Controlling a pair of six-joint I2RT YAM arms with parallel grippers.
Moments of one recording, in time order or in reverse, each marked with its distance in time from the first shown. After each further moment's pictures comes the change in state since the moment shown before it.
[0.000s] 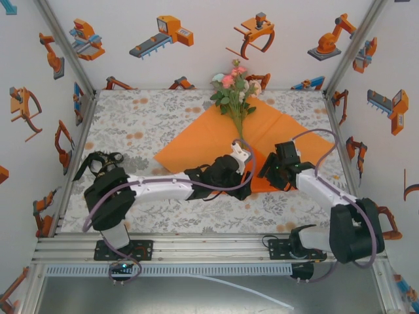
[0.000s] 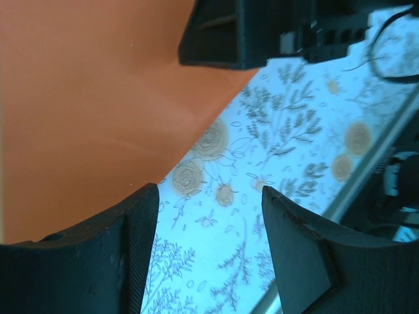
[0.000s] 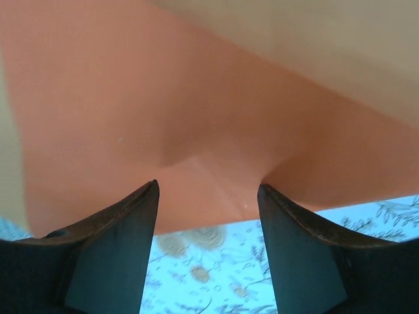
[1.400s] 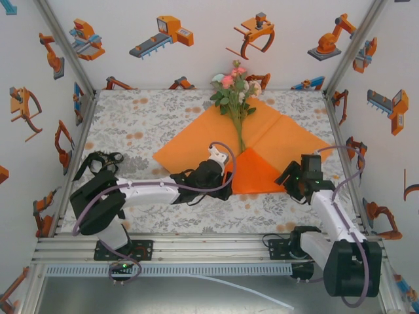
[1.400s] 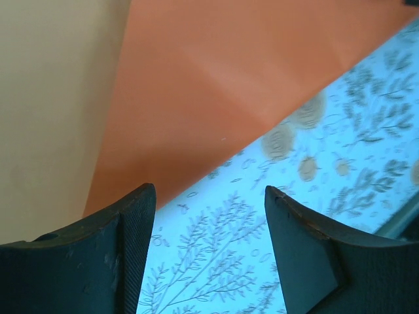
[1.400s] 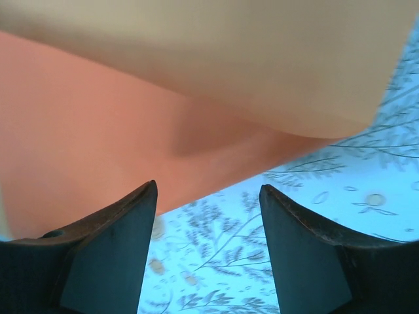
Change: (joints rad) left arm 0.070 -0.125 -0.225 0.018 -0.097 -0.098; right arm -0.266 -0.294 -0.158 -0.080 -0.054 -0.092
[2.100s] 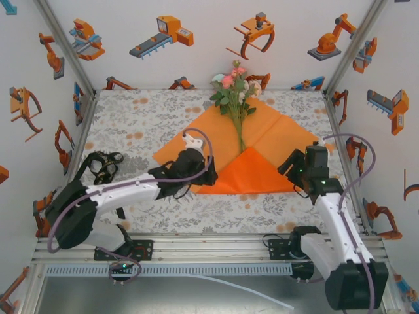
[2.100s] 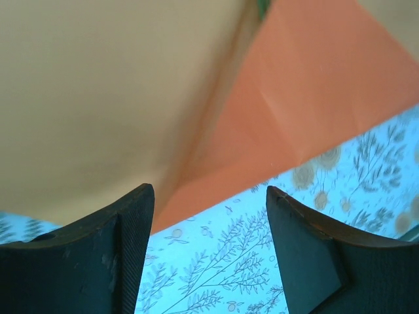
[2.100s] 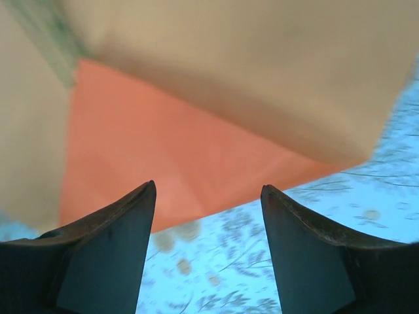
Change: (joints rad) left arm 0.155 -0.236 -0.034 -0.130 -0.085 -0.099; right arm 0.090 -0.148 0.145 -0.067 0.035 -0.034
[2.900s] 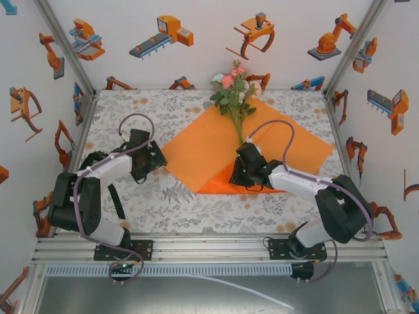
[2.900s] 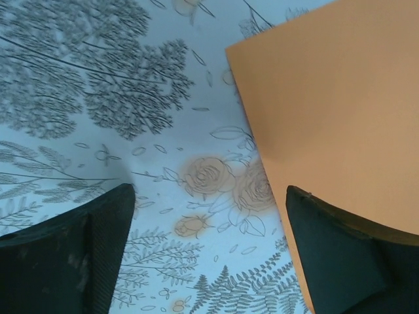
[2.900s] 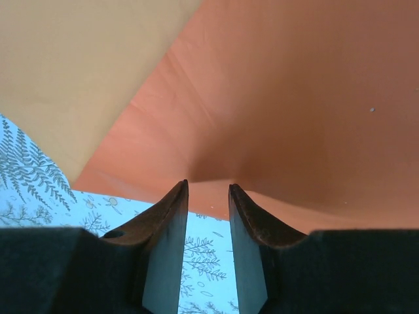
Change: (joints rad) left arm 0.645 0.119 -0.010 -0.275 0.122 -0.084; right arm 0.581 0.613 0.127 0.281 0.032 0.138
